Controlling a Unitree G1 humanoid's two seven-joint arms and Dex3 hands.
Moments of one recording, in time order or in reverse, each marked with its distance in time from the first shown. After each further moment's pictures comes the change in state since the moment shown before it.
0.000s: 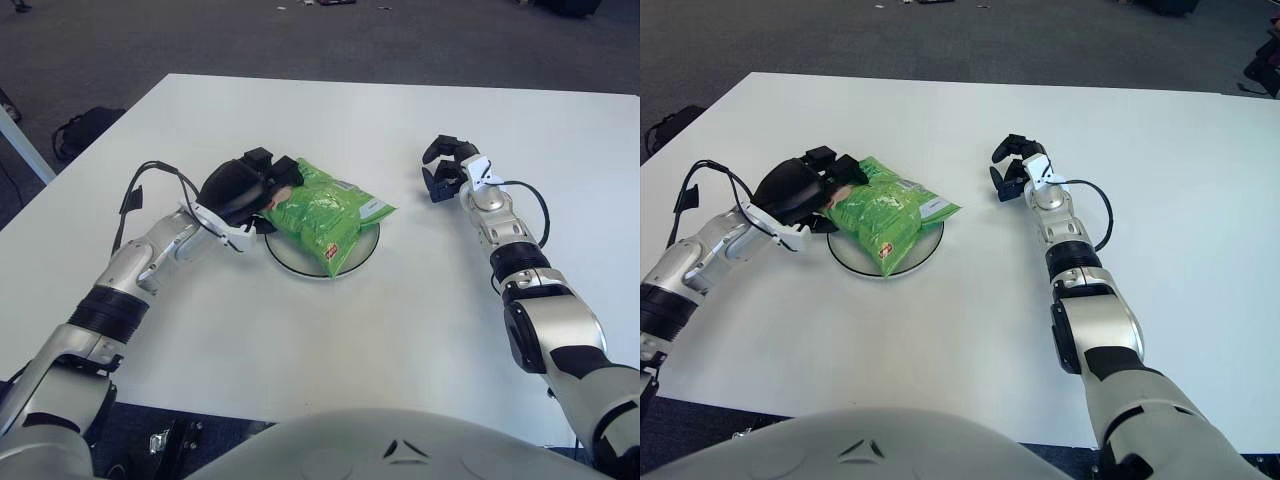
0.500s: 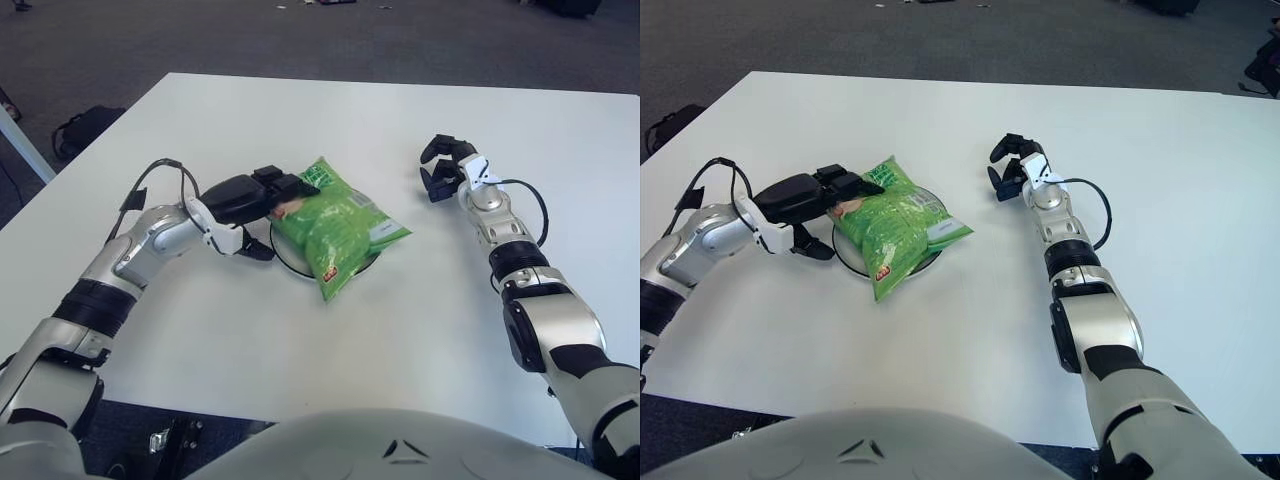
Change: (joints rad) left arm -0.020 0.027 0.001 0.000 -0.336 -0.072 -0.394; right arm -0.006 0.002 0.009 0.006 0.000 -0.003 0.000
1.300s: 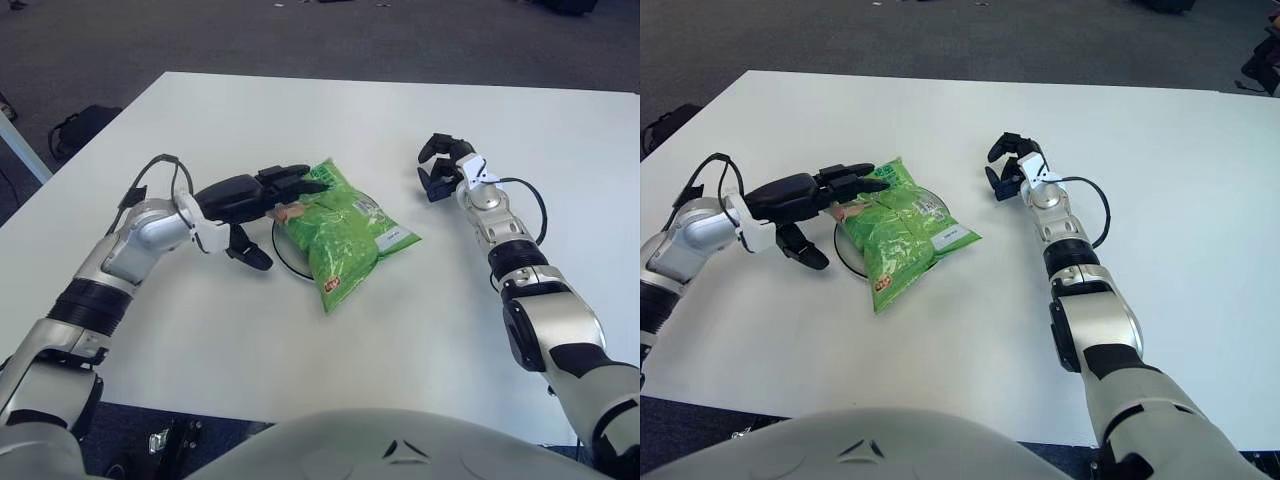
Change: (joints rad) left arm 0.003 -0.008 0.060 0.015 -0.236 -0.124 -0.190; right arm -0.007 -0.003 0.018 0.009 -0.021 -0.018 -0.001
